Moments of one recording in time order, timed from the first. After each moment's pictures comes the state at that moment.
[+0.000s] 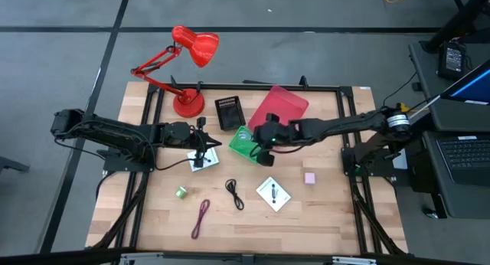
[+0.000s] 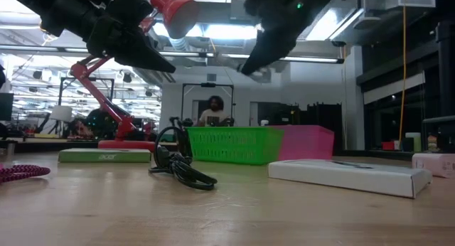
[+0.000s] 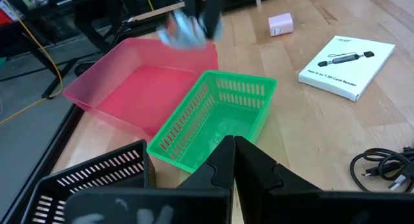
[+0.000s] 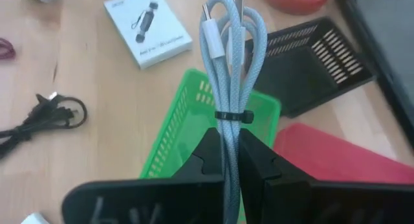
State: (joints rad) left arm 0.03 1.03 0.45 0.16 -0.11 0.23; right arm 0.02 1.63 1.20 -0.40 0.26 0.05
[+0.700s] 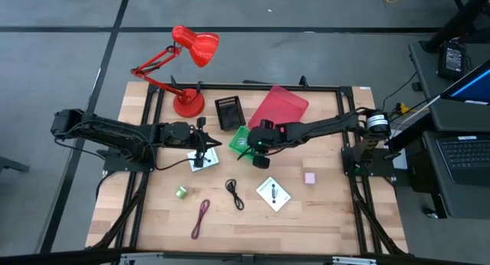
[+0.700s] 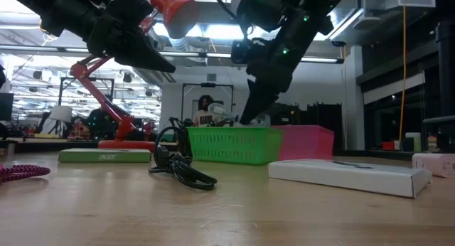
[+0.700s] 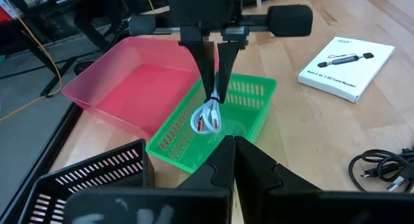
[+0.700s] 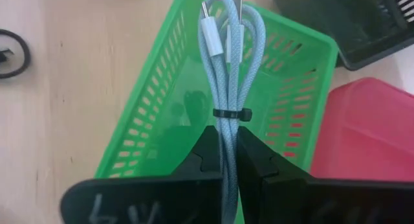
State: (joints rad) left arm 0.03 1.03 0.45 0.16 -0.11 0.22; right arm -0.02 1.82 1.20 -0.39 0.21 0.04
